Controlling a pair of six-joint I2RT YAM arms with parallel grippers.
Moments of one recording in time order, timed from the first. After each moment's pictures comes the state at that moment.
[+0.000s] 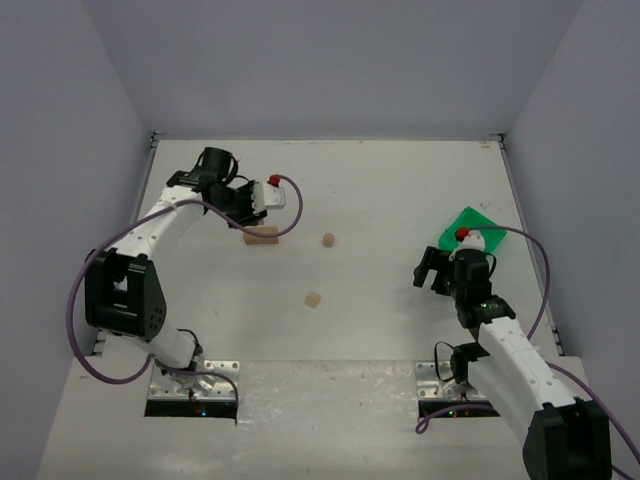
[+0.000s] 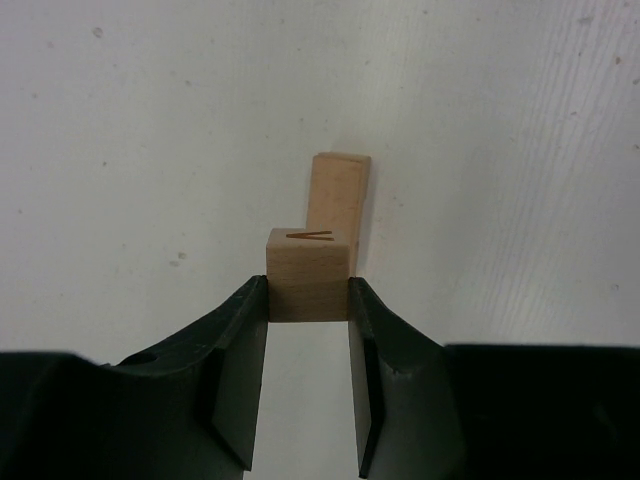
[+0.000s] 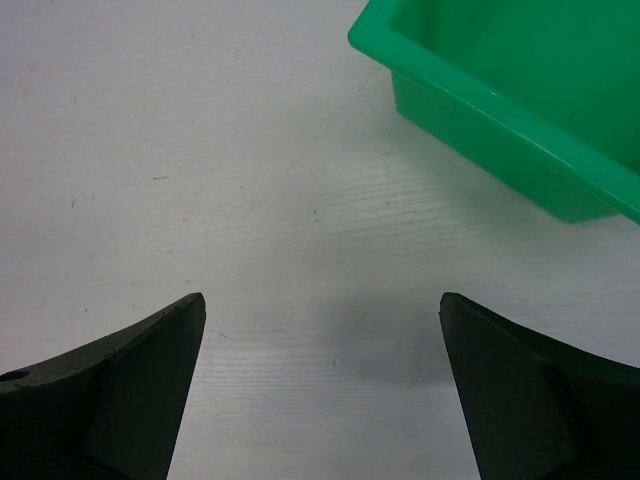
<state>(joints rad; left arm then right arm) -0.15 1.56 1.26 -0.79 0.51 1.17 0.14 0.76 0.24 -0.12 0.06 0.32</state>
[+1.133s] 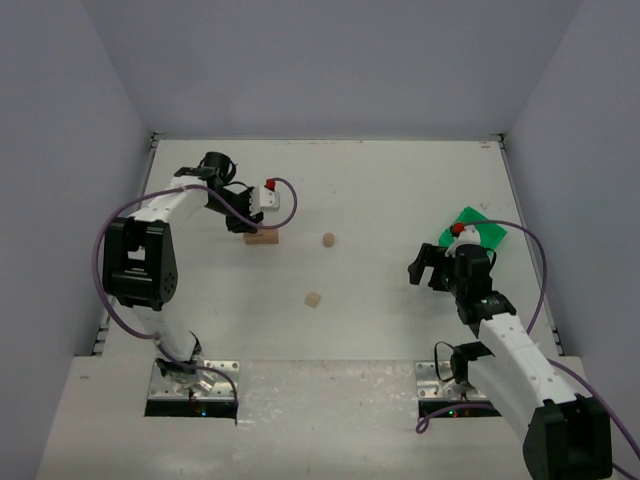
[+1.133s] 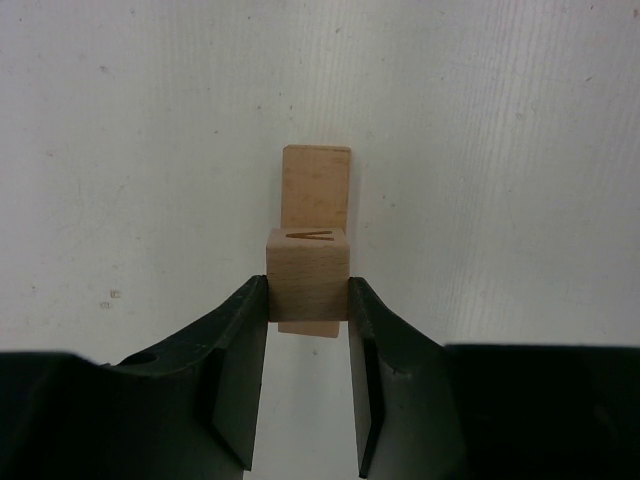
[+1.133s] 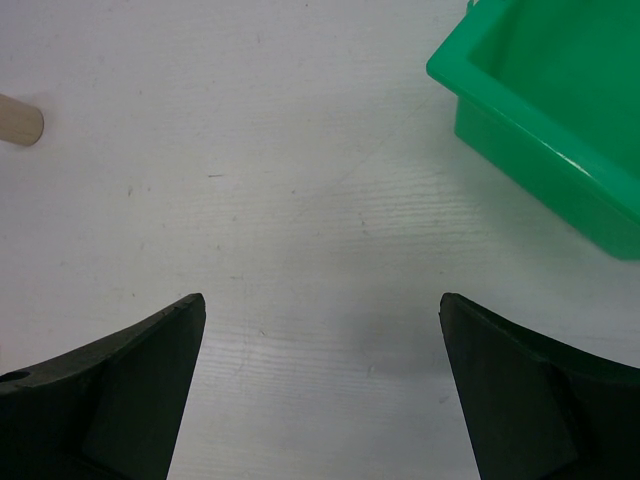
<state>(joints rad) -0.08 1.77 1.31 -0.82 0.62 1.29 0.14 0.78 0.27 -0.11 -0.04 0.30</state>
